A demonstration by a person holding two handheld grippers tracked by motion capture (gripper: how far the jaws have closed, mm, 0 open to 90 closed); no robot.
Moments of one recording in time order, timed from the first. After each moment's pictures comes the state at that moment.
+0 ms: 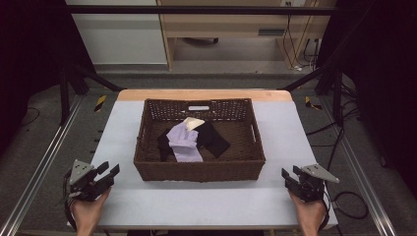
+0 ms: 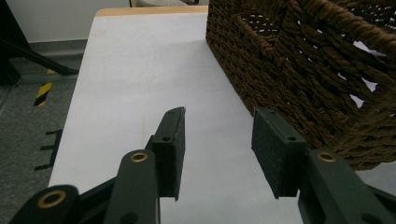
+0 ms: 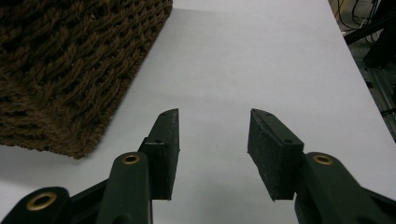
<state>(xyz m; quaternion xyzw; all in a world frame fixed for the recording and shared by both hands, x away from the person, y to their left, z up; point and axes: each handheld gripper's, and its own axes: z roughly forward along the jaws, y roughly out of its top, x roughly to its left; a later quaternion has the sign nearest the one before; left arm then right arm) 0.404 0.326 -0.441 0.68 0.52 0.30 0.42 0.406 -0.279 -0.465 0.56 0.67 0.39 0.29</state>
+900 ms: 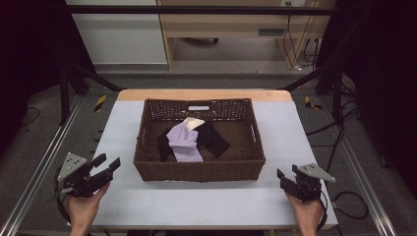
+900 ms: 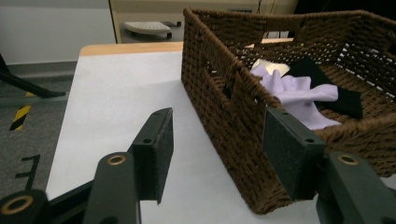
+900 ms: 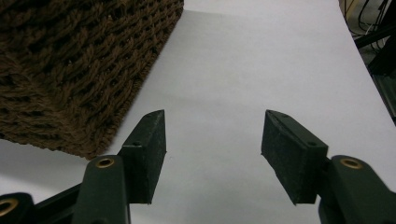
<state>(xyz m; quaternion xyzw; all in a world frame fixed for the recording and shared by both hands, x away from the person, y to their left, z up) 0.397 0.319 -0.394 0.67 0.50 0.29 0.48 0.408 -0.271 -0.464 0.54 0.68 0.39 0.30</state>
